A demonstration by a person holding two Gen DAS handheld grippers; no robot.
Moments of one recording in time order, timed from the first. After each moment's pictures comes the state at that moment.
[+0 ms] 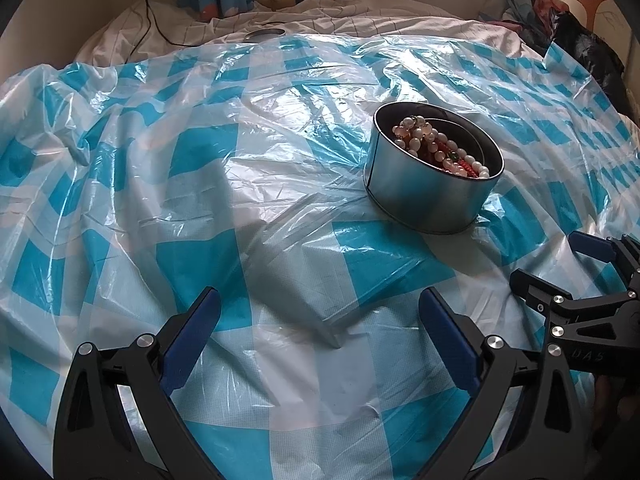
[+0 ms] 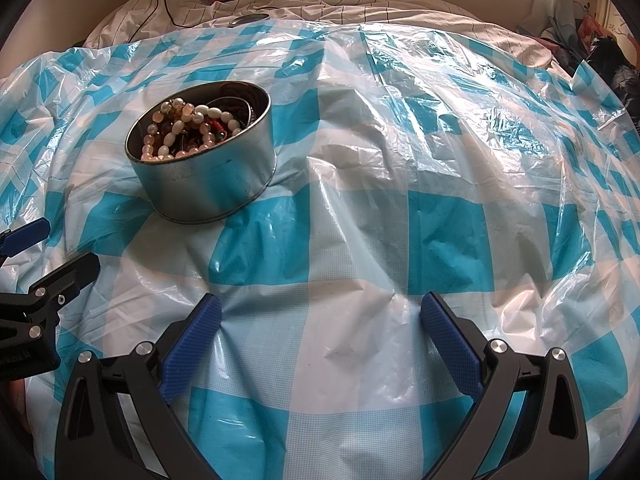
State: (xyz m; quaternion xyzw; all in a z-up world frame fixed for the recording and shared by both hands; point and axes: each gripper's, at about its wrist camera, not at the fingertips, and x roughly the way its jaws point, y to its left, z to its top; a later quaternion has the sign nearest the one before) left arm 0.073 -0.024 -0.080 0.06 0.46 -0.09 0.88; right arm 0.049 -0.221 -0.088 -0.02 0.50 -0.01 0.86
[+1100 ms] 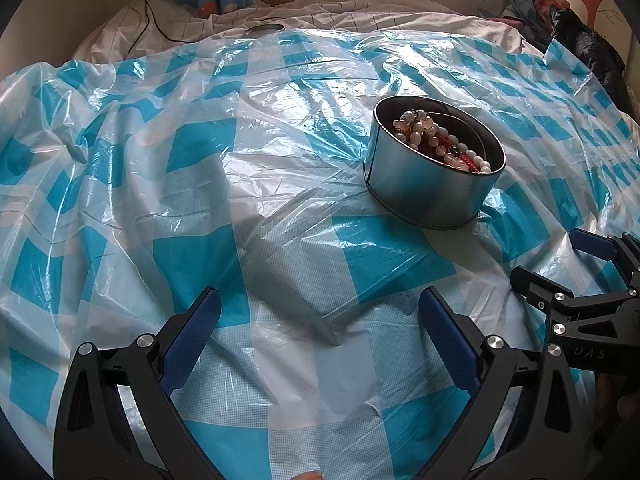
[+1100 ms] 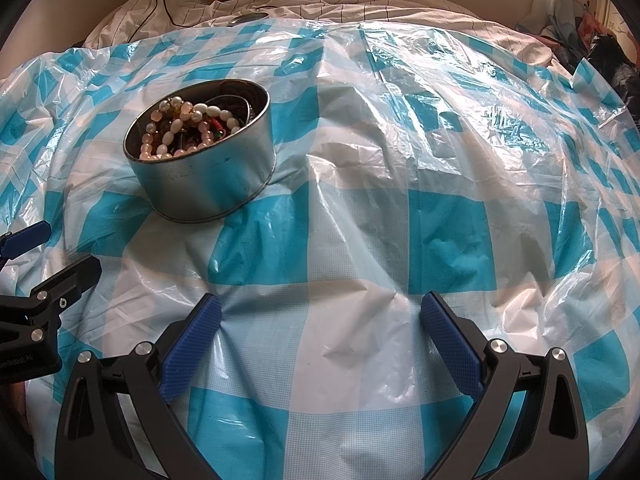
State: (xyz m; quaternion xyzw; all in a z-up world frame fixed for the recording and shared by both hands) left arm 0.073 -0.024 -0.081 0.06 0.46 -0.09 0.88; right arm 0.048 -0.224 -0.091 -0.01 0.50 -0.01 0.86
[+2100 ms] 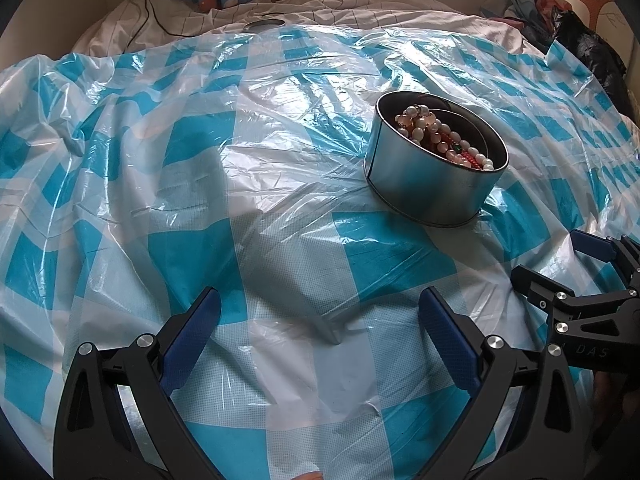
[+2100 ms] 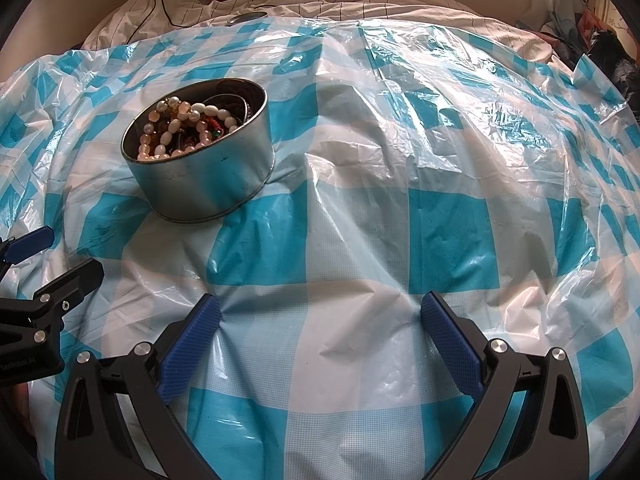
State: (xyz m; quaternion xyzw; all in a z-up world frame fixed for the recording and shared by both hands) left arm 0.073 -0.022 -0.088 0.06 0.47 -0.10 0.88; right arm 0.050 -0.224 -0.092 -0.01 0.50 -0.01 0.86
